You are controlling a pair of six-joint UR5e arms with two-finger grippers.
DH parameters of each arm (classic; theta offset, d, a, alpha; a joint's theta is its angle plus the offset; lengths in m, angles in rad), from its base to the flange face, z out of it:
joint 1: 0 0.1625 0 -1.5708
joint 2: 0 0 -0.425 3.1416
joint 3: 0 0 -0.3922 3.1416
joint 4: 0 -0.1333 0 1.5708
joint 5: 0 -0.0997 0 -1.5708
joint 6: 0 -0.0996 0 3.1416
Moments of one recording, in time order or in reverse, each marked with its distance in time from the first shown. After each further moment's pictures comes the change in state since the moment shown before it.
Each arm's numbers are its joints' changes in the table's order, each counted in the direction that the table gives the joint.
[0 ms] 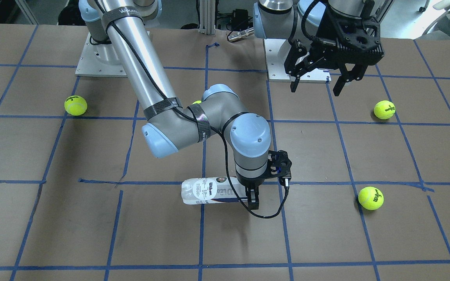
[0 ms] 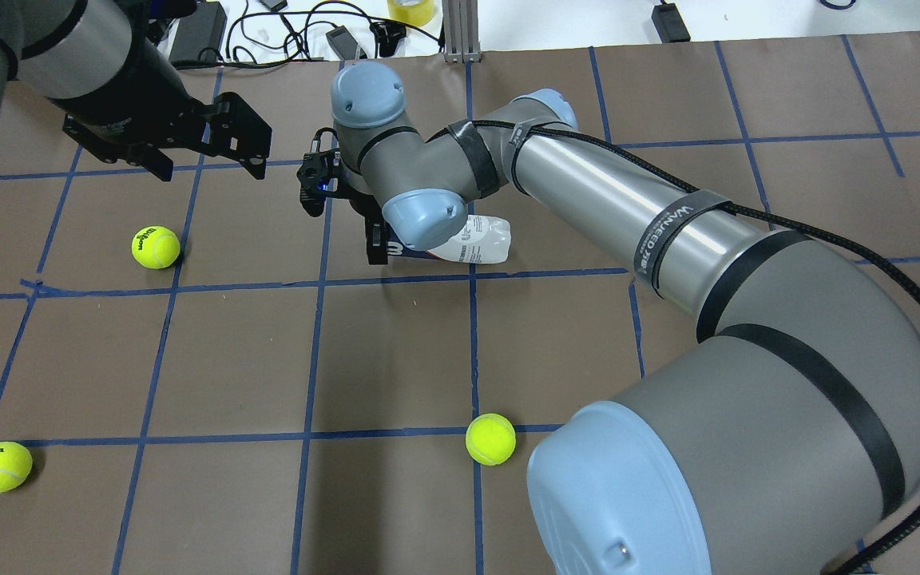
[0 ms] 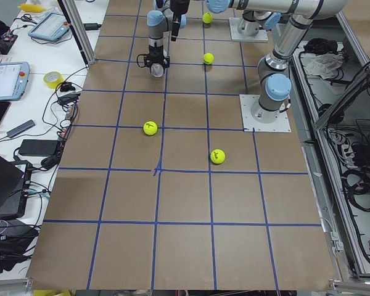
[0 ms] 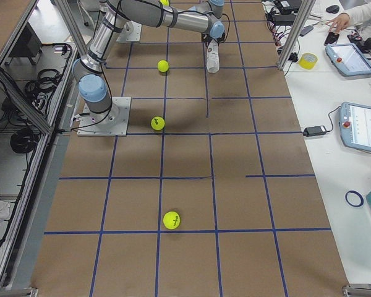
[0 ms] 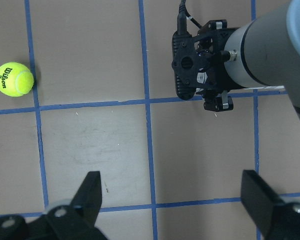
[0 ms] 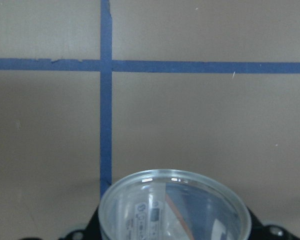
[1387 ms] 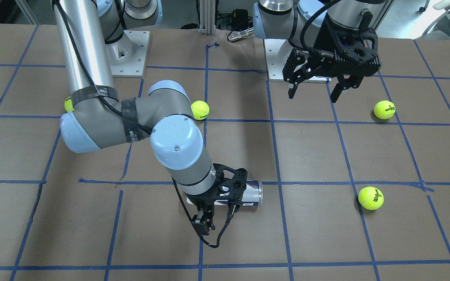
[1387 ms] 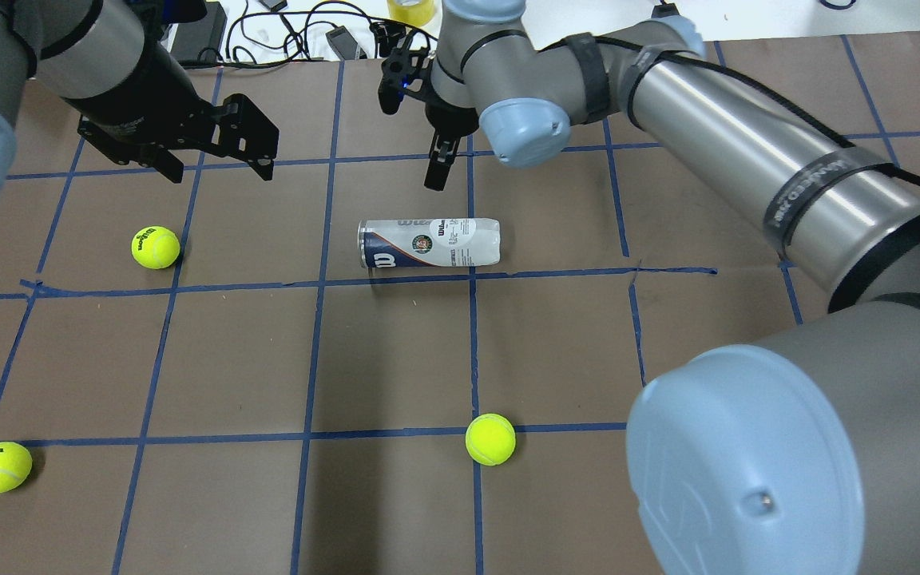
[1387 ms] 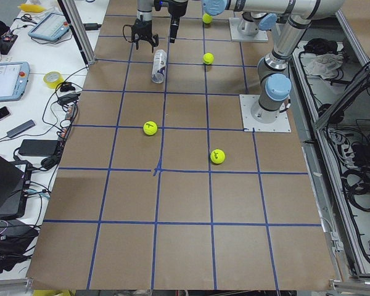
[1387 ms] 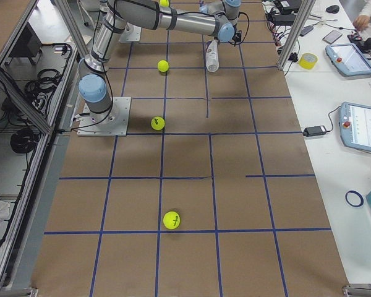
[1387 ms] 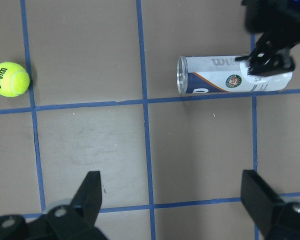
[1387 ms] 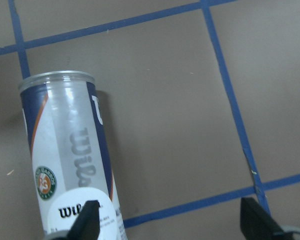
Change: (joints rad) left arm 0.003 0.042 0.001 -0.005 0.019 -0.002; right arm -0.228 0.140 0.001 -0.073 -0.106 -0.091
